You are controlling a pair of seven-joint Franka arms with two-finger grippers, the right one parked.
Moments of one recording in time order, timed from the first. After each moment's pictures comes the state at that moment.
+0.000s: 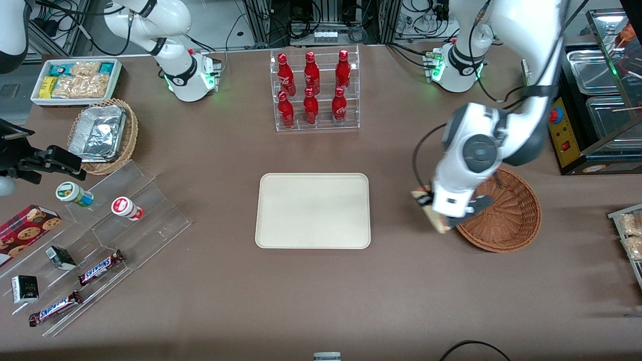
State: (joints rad) arm -0.40 0.34 -0.03 -1.85 0.00 2.08 -0.87
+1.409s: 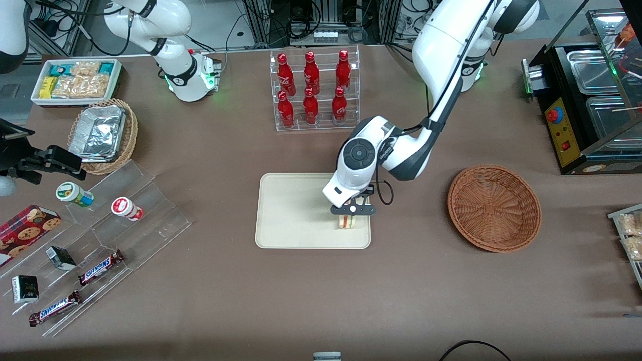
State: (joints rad) arm -0.60 0.65 -0.12 -1.62 -0.01 2.21 -0.67
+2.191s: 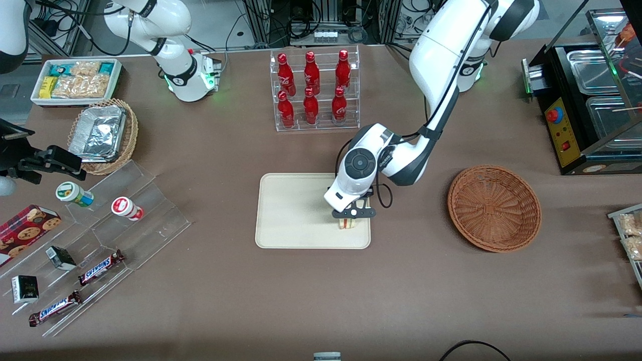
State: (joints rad) arm -0.59 0.69 -0.12 -1.61 -0.04 2.23 -0.69
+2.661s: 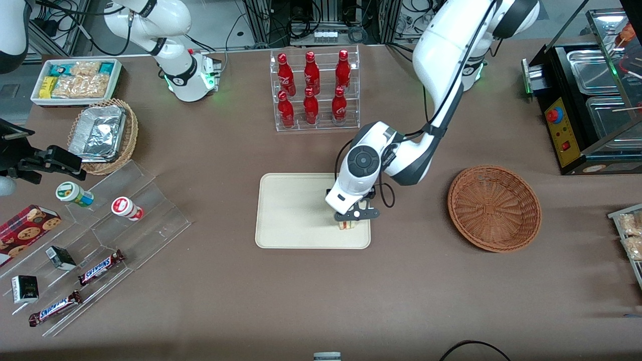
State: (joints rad) arm -0.58 0.63 -0.10 -1.58 -0.04 2.17 -0.76
